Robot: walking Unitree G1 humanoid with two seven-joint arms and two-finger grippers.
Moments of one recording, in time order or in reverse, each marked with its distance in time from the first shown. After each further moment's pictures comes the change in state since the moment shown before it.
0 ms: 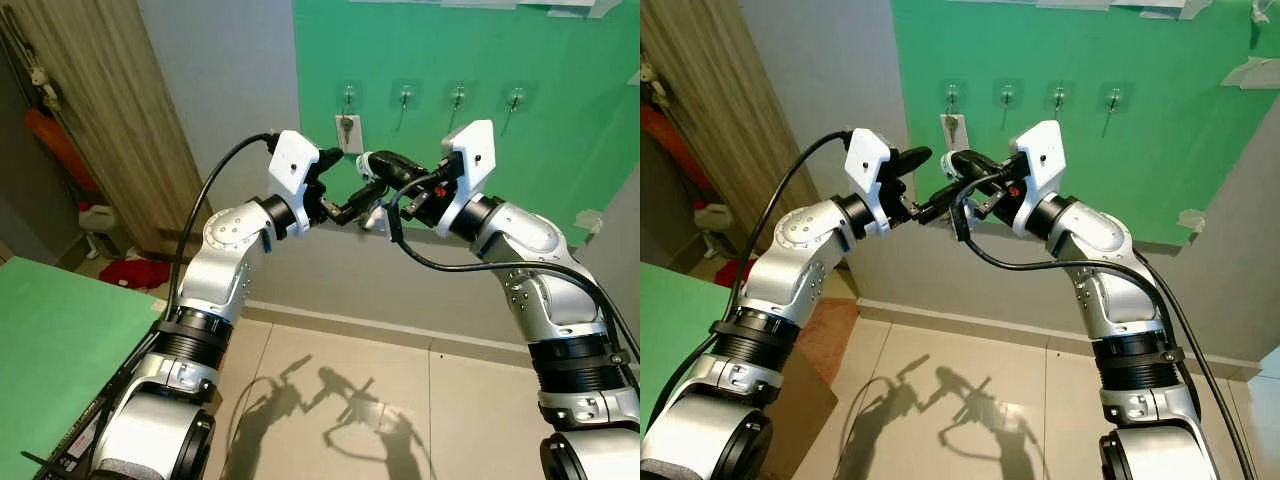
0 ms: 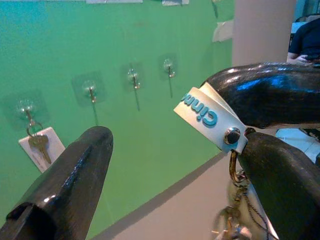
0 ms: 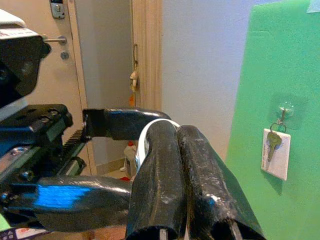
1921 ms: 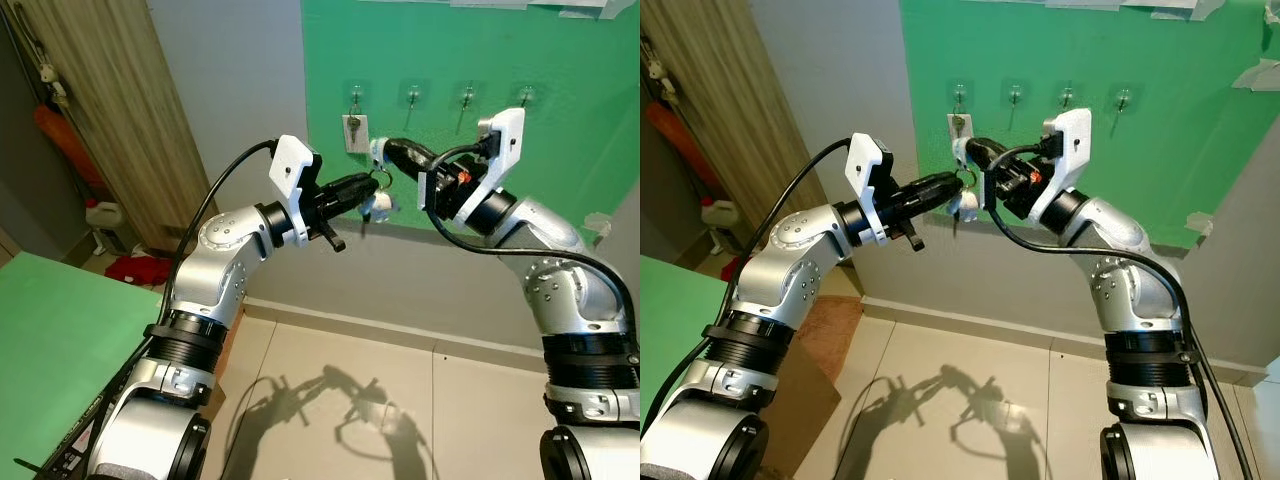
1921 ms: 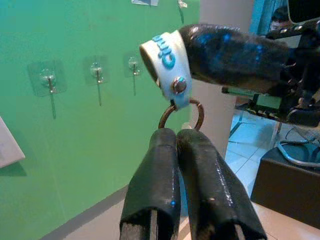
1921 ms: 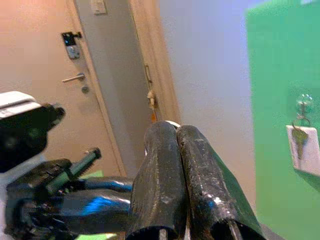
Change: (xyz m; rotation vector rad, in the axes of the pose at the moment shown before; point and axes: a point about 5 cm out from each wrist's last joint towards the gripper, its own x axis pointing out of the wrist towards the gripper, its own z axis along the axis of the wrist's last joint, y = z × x) left arm -0.005 -0.007 -0.002 -0.146 -0.012 -0.150; right arm -0.009 -0.007 0.013 0.223 -0.068 0.005
